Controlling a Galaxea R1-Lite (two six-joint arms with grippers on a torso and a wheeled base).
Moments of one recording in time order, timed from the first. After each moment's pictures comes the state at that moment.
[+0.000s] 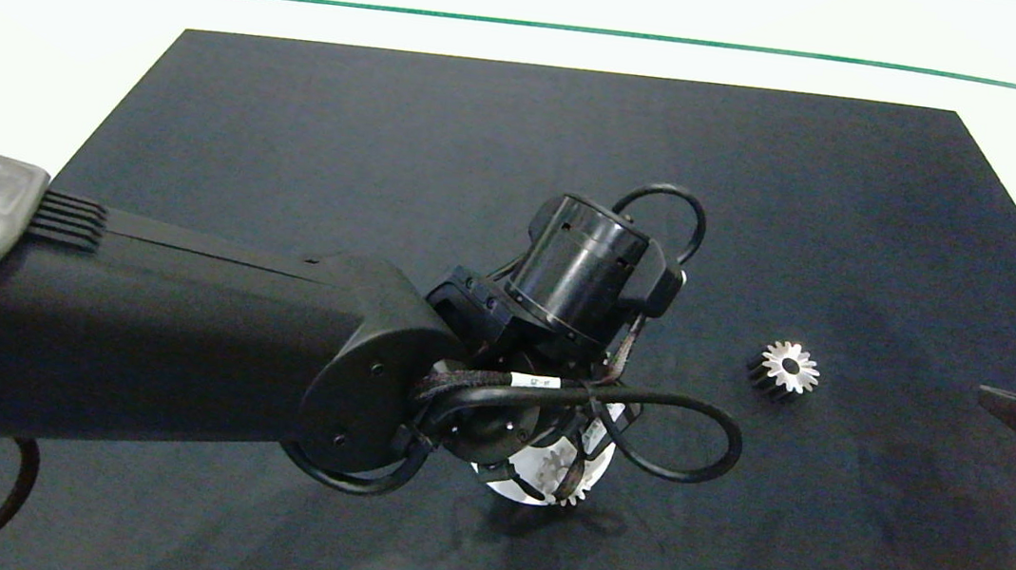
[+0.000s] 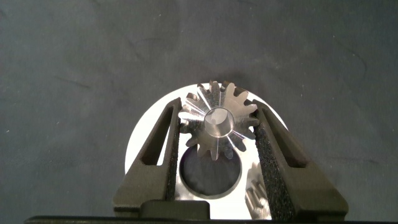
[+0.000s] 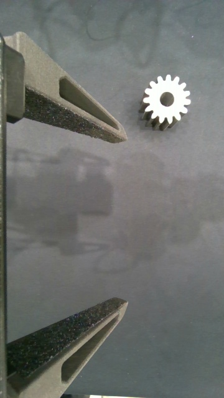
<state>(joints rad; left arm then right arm) -0.94 1.95 -1.47 0.08 0.38 0.14 -0.03 1.13 -0.77 0.01 -0.03 -0.12</state>
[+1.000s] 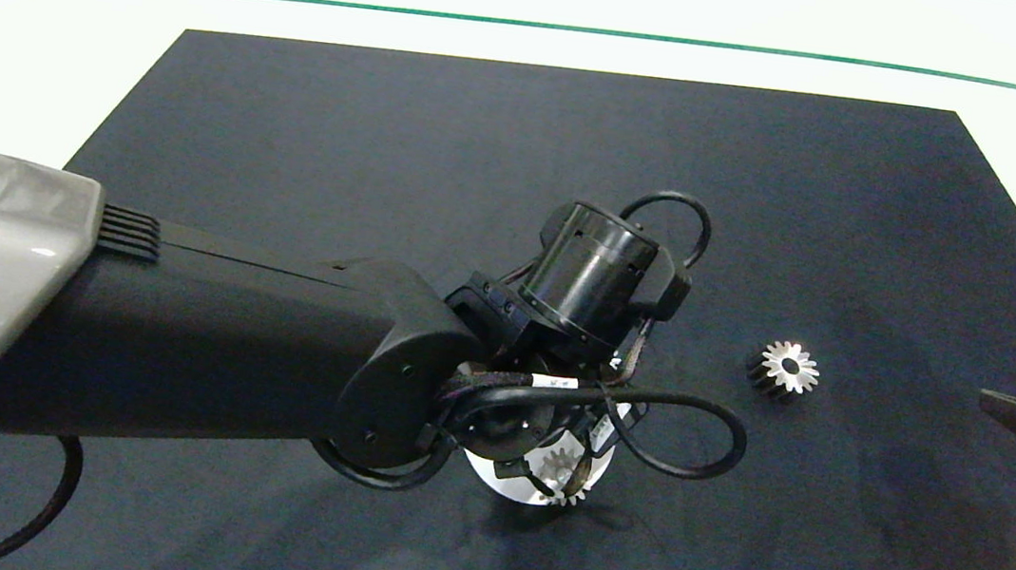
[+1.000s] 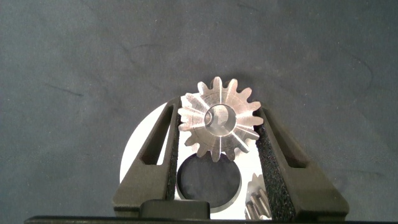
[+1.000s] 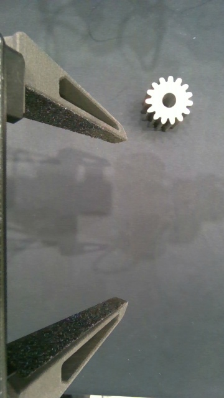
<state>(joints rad) -0.94 1.99 -1.50 0.08 0.38 0.15 -0.03 1.12 -0.76 0.01 -0.02 -0.12</state>
